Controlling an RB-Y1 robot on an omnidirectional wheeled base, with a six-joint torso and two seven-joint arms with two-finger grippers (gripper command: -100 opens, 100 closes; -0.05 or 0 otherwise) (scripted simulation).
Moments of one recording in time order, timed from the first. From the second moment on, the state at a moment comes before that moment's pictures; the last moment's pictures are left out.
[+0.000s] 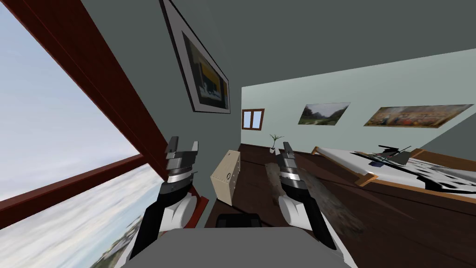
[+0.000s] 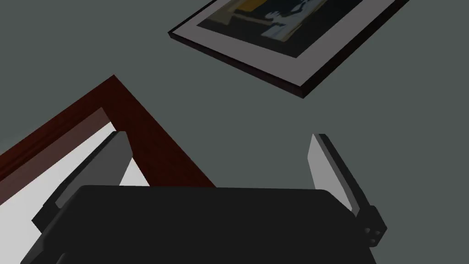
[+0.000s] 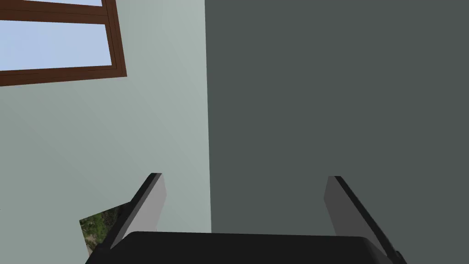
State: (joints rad) left arm 0.46 0.02 -0.06 -2.39 0.07 -0.51 -0.09; right arm 0.47 0.01 0.00 -2.28 -0.05 -0.41 0.12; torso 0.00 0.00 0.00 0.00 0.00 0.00
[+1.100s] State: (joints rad) left arm 0.48 0.12 -0.09 -2.20 0.37 -0.47 0.00; right arm 0.47 0.01 0.00 -2.28 -0.05 -0.41 0.12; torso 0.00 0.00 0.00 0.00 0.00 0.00
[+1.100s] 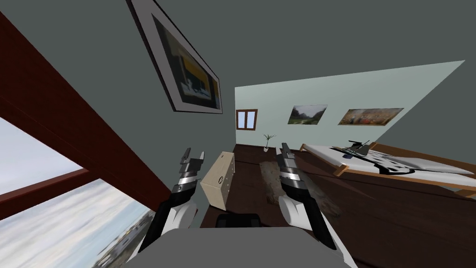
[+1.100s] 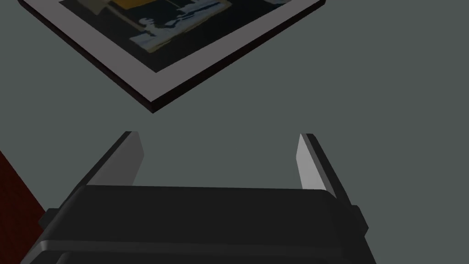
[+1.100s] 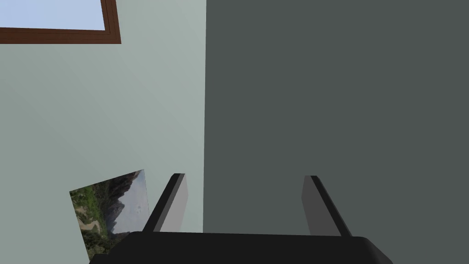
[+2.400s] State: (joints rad) left arm 0.52 0.15 -0.10 -1.97 0.72 -0.41 0.06; right arm 0.47 0.01 0.00 -2.28 -0.05 -0.41 0.12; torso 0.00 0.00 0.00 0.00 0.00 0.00
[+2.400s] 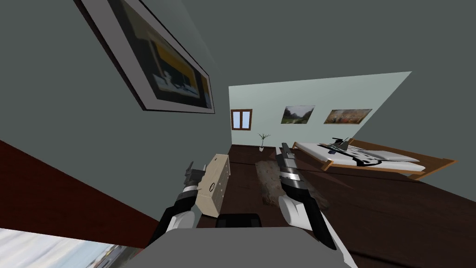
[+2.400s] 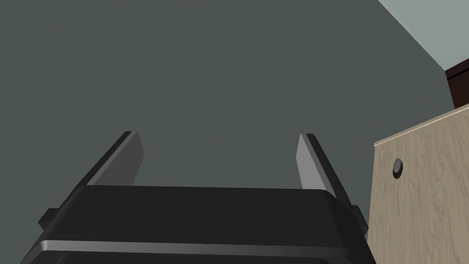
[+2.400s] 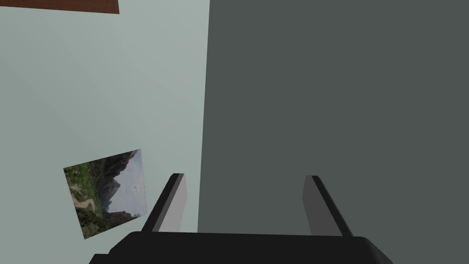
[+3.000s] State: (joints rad) left arm 0.55 0.15 -0.10 -1.88 0.88 -0.37 0.07; right arm 0.47 0.01 0.00 -2.28 -0.05 -0.41 0.12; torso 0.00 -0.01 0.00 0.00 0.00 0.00
